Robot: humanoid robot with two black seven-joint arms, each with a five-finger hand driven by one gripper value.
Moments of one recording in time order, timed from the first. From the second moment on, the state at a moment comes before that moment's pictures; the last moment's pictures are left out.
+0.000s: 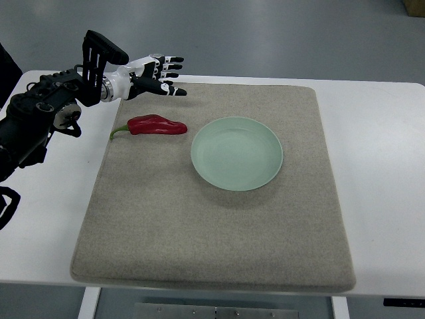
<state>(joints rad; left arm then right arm) -1.16 0.20 -0.14 -0.25 0.46 -0.54 -0.27 0.04 0.00 0.09 0.11 -0.17 0.17 0.09</state>
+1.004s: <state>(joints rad) -1.30 0.33 0.04 -0.51 1.24 -0.46 -0.39 0.04 0.00 0.09 0.11 -0.17 0.17 0.09</state>
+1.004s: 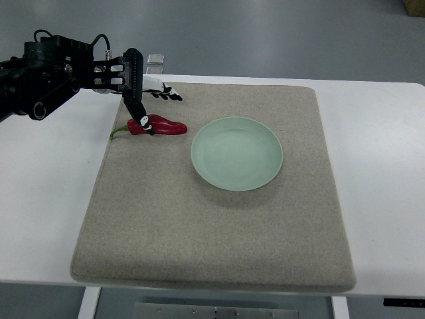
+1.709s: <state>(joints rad) -1.30 0.33 0.12 -0.53 1.26 -0.39 -0.39 0.04 0.00 0.09 0.11 -0.17 0.17 0.09</state>
